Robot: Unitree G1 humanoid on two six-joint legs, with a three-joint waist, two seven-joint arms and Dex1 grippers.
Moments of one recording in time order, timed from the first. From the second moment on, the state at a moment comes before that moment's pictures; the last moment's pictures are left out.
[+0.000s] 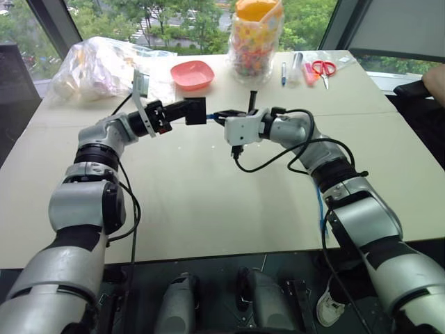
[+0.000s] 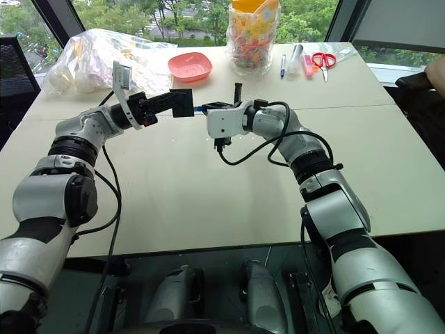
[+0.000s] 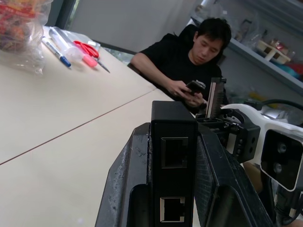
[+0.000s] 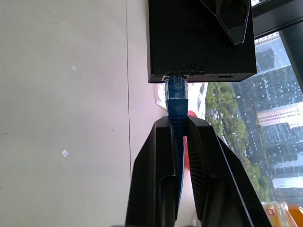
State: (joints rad) left arm -1.23 0.45 0.18 1.21 -0.40 0.41 -1.30; right arm -1.10 -0.38 0.35 0.83 -0.43 -0.60 0.57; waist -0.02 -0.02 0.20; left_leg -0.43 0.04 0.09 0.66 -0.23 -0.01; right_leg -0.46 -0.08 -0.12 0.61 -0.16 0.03
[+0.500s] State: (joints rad) left arm -1.17 0.44 0.33 1.06 -0.54 0.68 -1.35; right arm -0.59 -0.16 -0.08 -0.17 0.77 0.68 0.58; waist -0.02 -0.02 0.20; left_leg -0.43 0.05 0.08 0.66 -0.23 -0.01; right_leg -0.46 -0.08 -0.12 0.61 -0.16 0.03
